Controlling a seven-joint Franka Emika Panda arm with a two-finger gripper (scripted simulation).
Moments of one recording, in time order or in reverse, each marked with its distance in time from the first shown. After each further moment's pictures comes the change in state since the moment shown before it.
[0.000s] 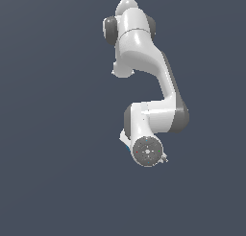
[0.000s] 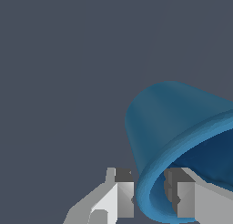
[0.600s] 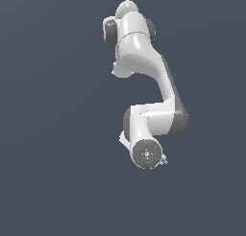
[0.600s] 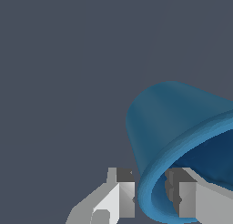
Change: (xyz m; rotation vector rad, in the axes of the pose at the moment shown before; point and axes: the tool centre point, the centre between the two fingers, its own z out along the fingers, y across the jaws) arm 0.007 -0.003 0.003 0.002 0.003 -0.001
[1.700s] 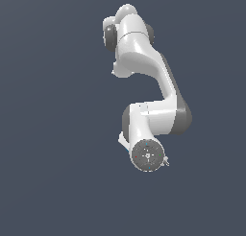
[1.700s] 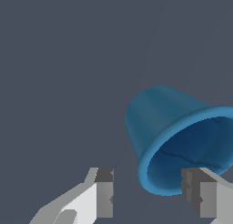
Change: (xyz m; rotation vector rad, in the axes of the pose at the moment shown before) arm 0.000 0.000 -0.023 0.000 0.001 -0.001
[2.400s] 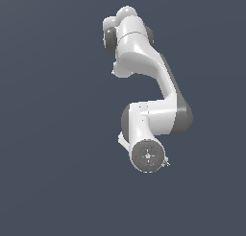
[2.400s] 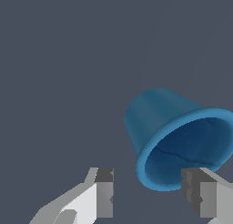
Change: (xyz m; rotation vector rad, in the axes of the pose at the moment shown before) arm 0.001 0.000 -0.007 0.001 0.002 -0.003
